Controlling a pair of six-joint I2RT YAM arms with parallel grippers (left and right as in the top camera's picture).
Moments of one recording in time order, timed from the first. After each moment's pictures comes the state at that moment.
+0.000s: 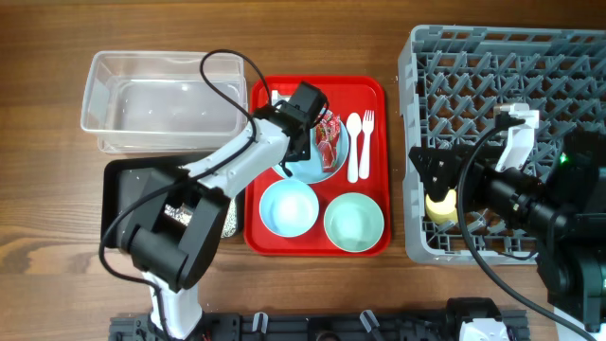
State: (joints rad) left arm -0.57 1.97 1.33 -0.69 -0.23 -0.55; right arm 0.00 0.87 1.23 -0.99 -0.58 0.29
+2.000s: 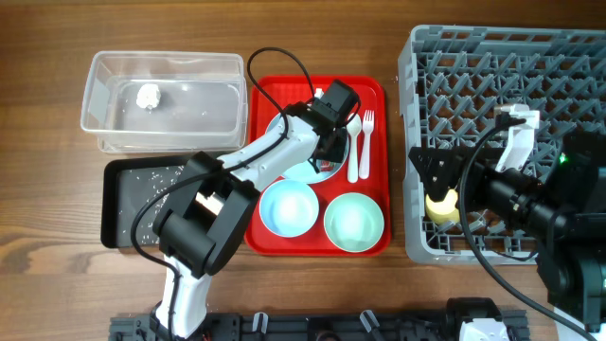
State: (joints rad) left arm -0.66 2.10 1.48 -0.64 -0.06 -0.45; right arm 0.00 0.87 1.23 -0.99 -0.58 0.31
